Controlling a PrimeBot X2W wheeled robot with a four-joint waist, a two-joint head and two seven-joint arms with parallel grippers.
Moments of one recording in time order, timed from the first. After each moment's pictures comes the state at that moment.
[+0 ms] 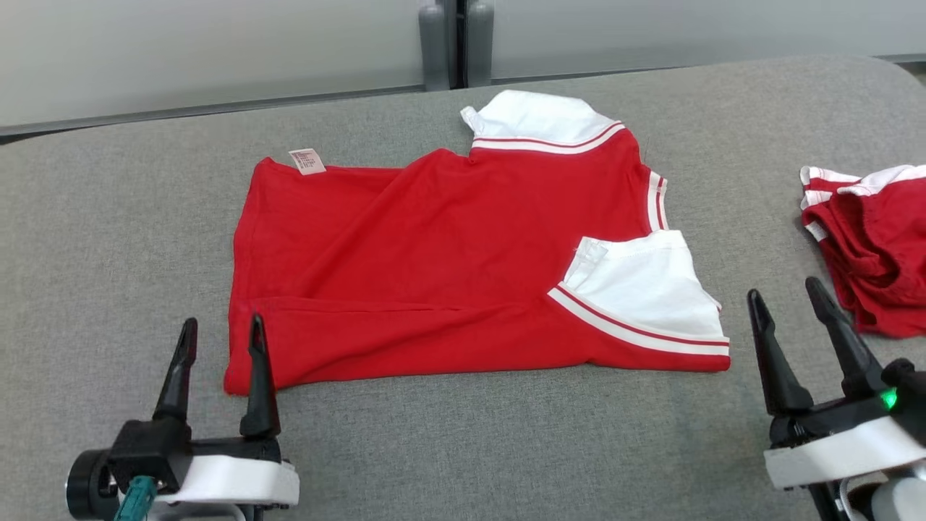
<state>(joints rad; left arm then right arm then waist) 0.01 0.11 -0.12 0.00 -0.23 0.14 -0.24 -0.08 -0.31 0.17 0.06 0.37 0.13 -0.21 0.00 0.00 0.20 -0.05</state>
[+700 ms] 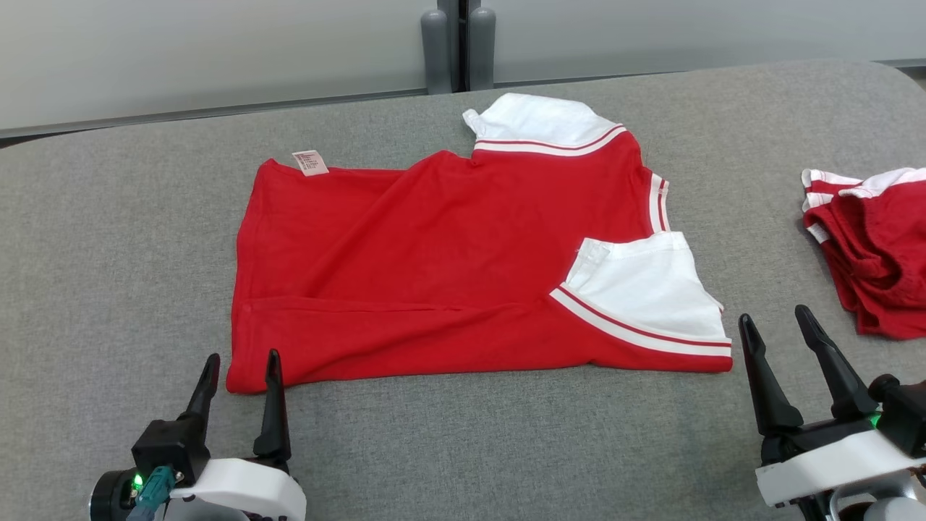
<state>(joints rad) 0.01 0.12 -0.14 0.11 -0.27 0.13 -0.18 -0.01 -0.26 0.14 0.02 0.36 0.13 -0.14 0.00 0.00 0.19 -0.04</state>
